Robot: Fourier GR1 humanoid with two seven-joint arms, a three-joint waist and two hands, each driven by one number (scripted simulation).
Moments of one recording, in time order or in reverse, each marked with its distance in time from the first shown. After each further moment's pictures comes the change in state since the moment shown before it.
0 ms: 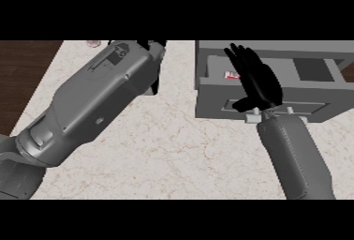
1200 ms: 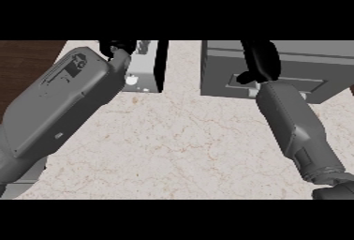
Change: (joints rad) left arm 0.147 0.168 0.014 -0.296 -0.090 0.013 0.137; right arm -0.401 -0.059 -0.180 0.735 0.110 -0.505 -0.043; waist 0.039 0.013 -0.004
